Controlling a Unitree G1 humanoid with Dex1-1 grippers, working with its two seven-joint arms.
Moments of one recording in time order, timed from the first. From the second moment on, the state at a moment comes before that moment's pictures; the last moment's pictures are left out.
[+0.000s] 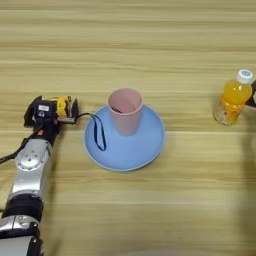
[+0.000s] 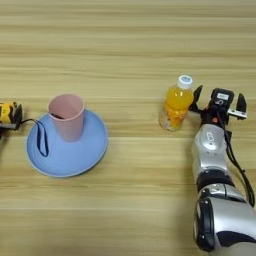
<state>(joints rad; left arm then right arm) -0.28 0.26 0.17 0.69 -0.07 -0.38 -0.16 -0.56 -0.28 -0.27 1.03 0.02 -0.52 -0.24</state>
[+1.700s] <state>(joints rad) -0.42 0.20 0.13 0.95 -0.07 -0.42 -0.17 -0.56 -0.28 -0.27 1.04 0.02 -0.53 -0.23</state>
